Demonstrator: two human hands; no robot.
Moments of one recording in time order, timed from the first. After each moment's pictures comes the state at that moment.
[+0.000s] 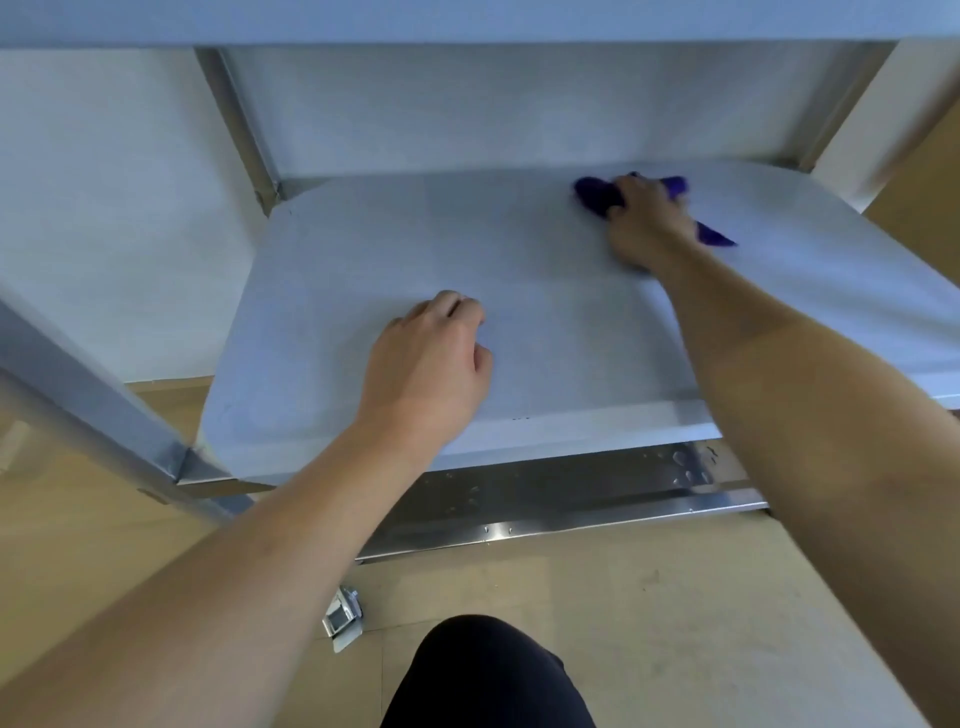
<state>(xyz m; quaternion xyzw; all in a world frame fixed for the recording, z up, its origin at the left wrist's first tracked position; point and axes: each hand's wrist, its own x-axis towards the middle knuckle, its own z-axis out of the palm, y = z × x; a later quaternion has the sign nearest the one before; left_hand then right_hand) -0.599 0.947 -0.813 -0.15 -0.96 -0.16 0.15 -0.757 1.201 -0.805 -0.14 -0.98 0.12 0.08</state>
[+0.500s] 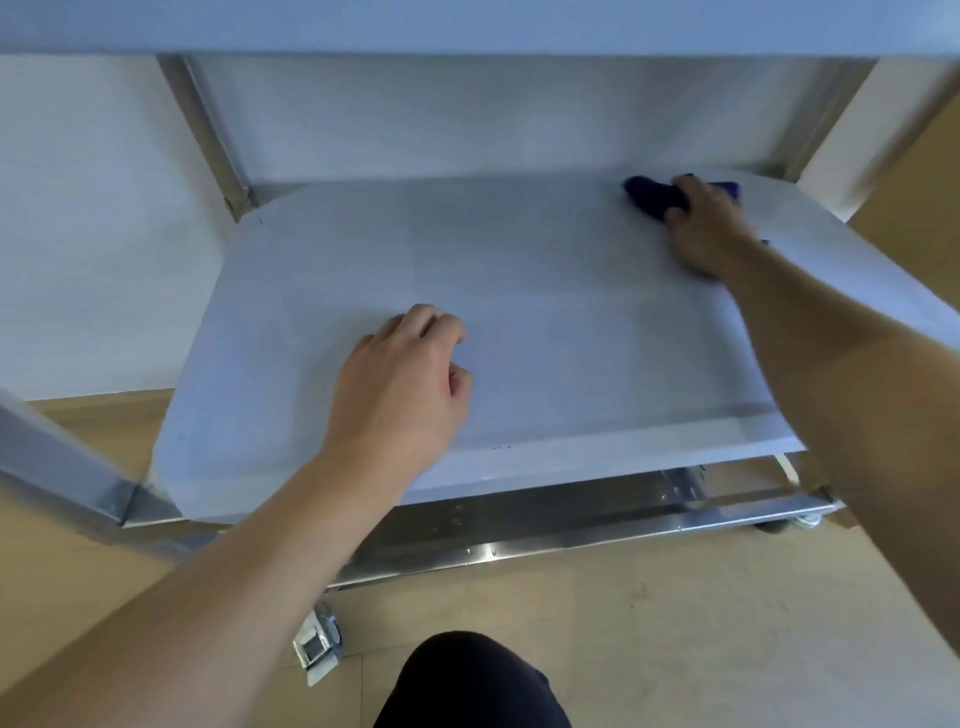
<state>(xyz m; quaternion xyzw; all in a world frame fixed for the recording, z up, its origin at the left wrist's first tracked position) -0.600 0.945 -0.813 -0.14 -0.96 -0.16 0.15 -0.768 1.294 -0.811 -0.14 -0.98 0.14 0.10</state>
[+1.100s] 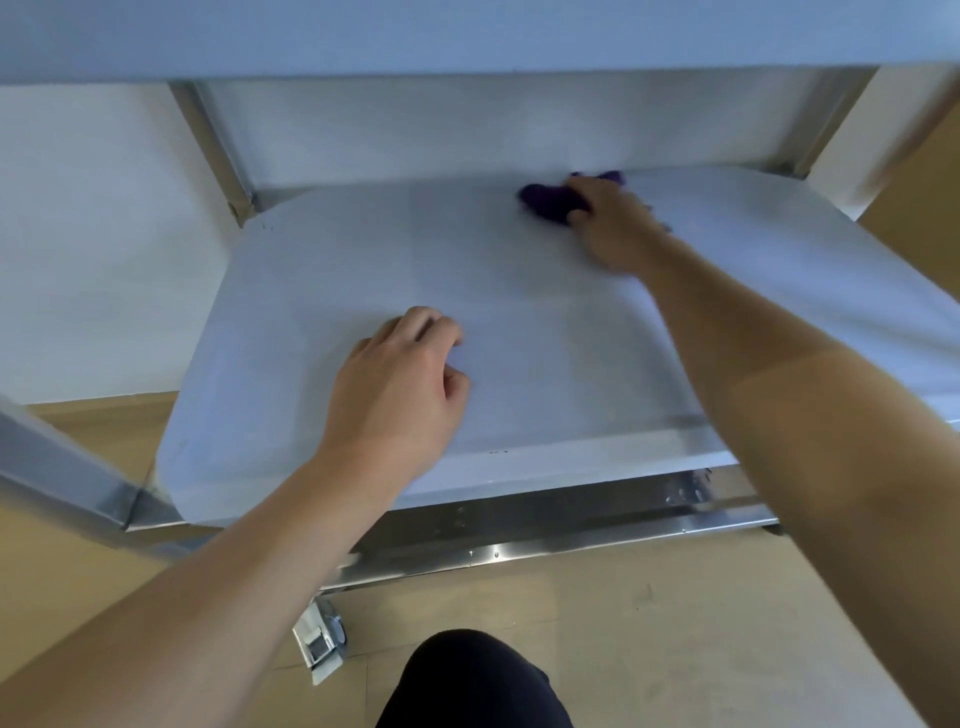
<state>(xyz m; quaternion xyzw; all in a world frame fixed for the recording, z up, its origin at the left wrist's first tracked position) -0.600 0.945 -0.811 -0.15 -0.97 -0.16 0.15 -0.778 1.205 -0.806 0.02 -0.98 0.16 0.09</state>
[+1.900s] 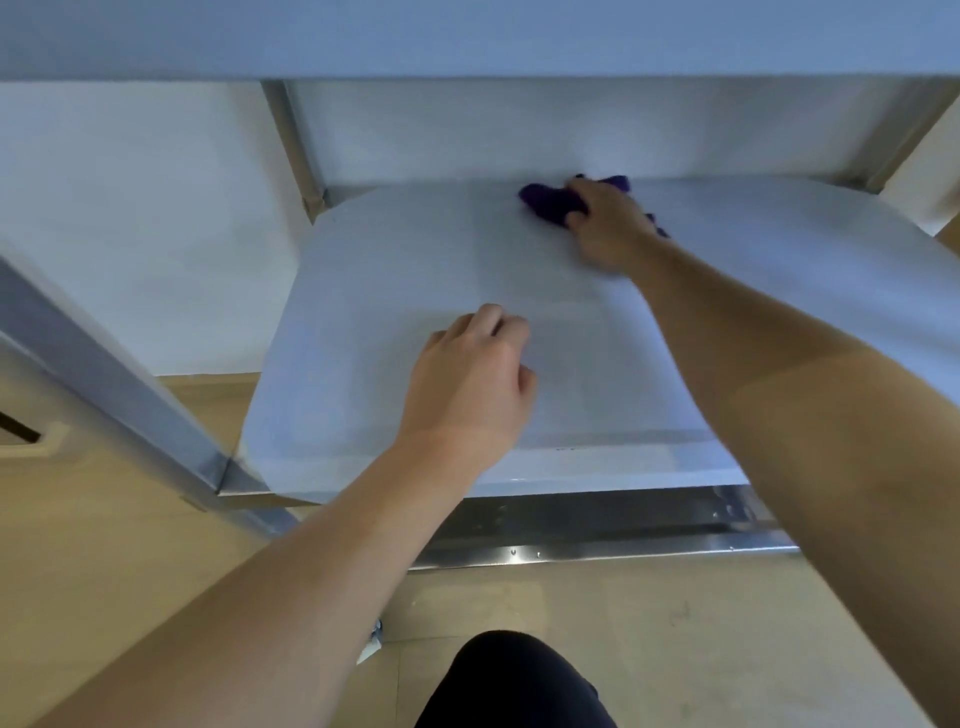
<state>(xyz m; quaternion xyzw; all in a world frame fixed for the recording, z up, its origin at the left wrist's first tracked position) -0.599 0.945 -0.809 -0.15 -0.97 -0.17 0.13 -0.797 1.133 -0.805 0.02 -0.98 0.19 0.06</state>
